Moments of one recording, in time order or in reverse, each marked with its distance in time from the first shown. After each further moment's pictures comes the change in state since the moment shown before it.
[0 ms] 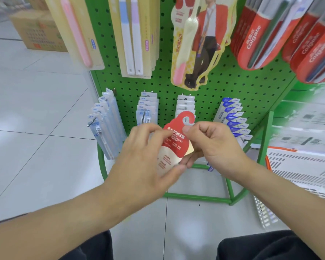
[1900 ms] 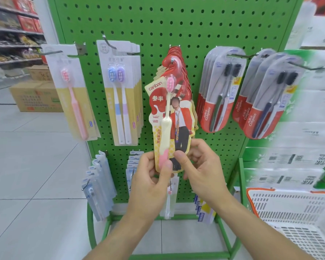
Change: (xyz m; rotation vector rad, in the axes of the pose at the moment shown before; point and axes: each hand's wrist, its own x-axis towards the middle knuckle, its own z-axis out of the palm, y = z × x) left_hand 0.065 0.050 -0.002 -0.974 0.264 -0.172; right_hand 0.007 -0.046 -0.009 -0.194 0.373 -0.527
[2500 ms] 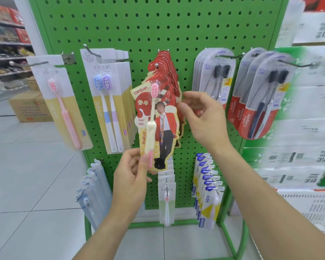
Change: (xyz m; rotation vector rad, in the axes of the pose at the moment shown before) left_hand 0.033 -0.008 -0.014 0.129 0.088 0.085; right_hand 0.106 -0.023 -0.028 -0.209 0.191 -0.156
